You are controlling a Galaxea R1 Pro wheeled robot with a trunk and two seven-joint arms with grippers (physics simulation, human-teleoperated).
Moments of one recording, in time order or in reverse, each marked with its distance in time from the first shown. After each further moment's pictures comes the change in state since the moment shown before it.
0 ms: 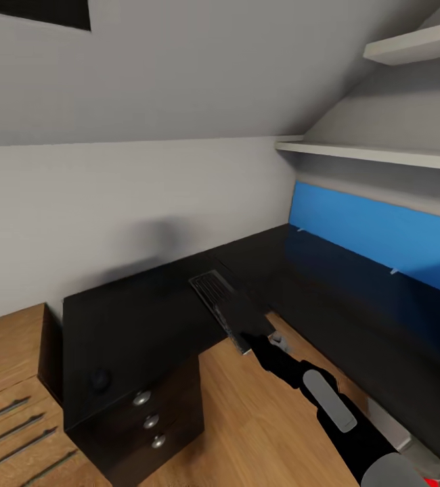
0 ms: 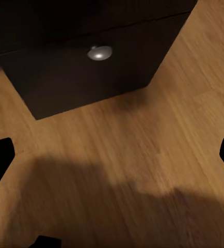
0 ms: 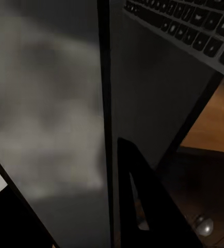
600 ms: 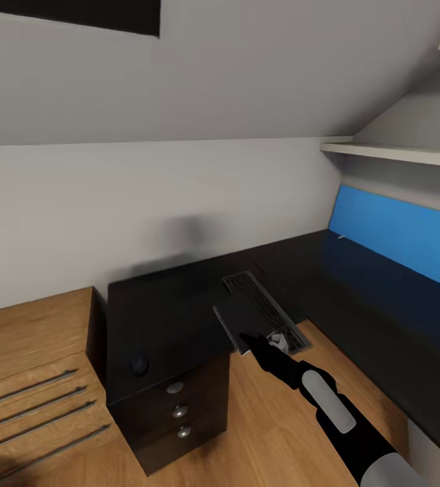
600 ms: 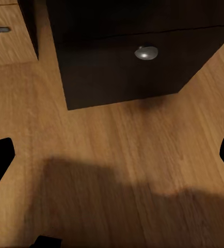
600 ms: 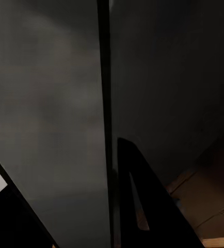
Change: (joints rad) left arm 0.000 0.000 0.000 0.000 0.000 0.000 0.000; right arm 0.000 0.001 0.010 0.000 -0.001 0.001 0.001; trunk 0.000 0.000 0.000
